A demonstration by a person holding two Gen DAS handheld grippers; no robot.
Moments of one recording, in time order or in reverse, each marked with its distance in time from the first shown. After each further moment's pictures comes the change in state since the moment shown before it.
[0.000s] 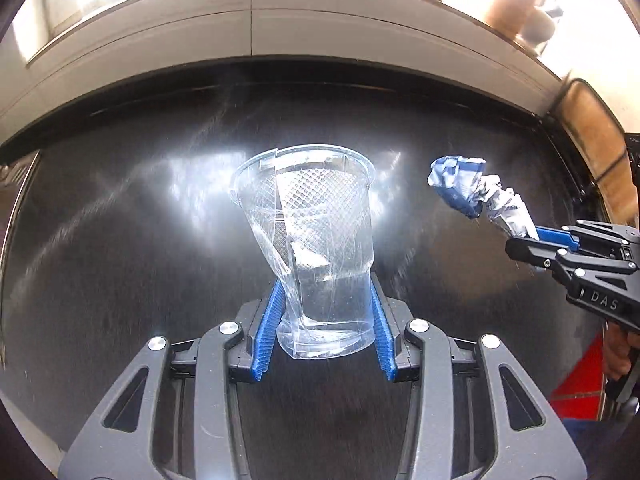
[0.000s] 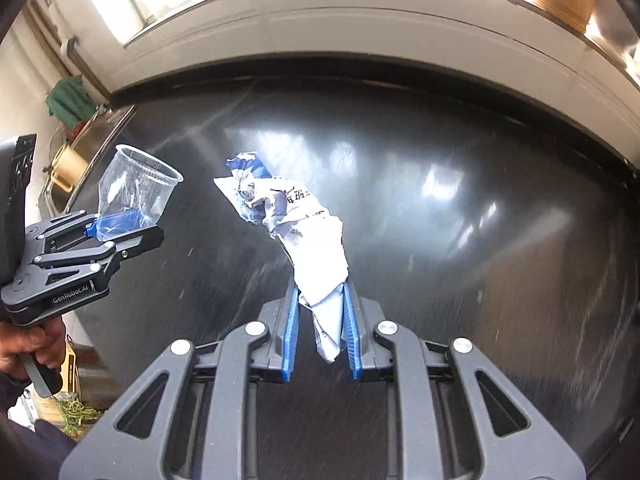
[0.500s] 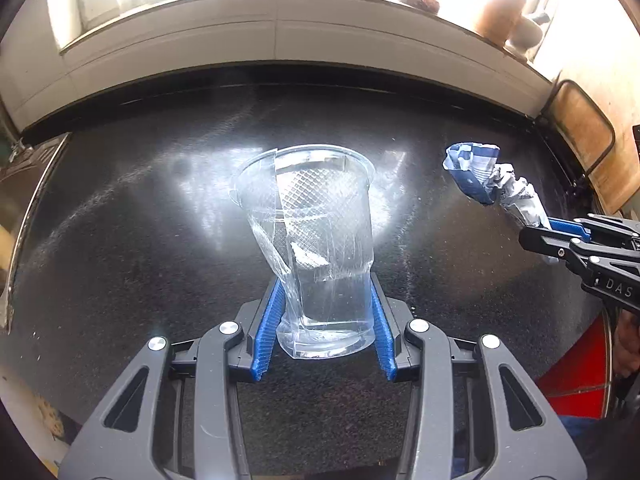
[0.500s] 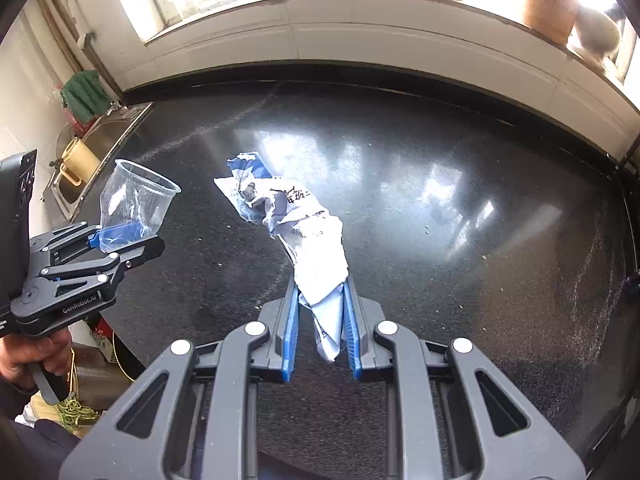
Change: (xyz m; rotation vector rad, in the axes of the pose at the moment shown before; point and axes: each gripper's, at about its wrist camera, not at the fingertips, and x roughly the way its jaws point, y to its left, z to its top) left arm -0.038 0.016 -0.034 -0.031 -0.058 0.030; right arm -0.034 0.038 -0.028 -0.020 -0.049 -0.015
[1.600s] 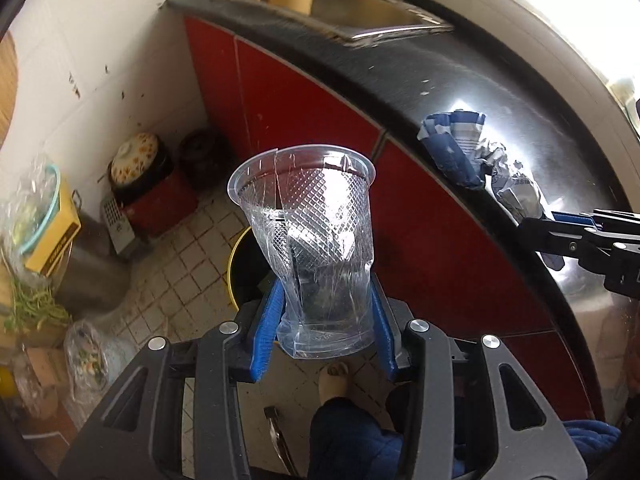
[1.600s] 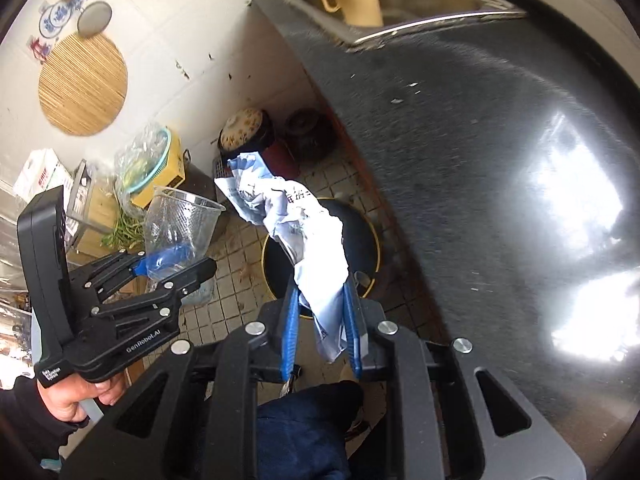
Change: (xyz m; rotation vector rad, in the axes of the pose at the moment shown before) left arm -0.136 0.232 -0.319 -0.811 0.022 0.431; right arm 0.095 0.411 -0.070 -0.685 0.342 0.469
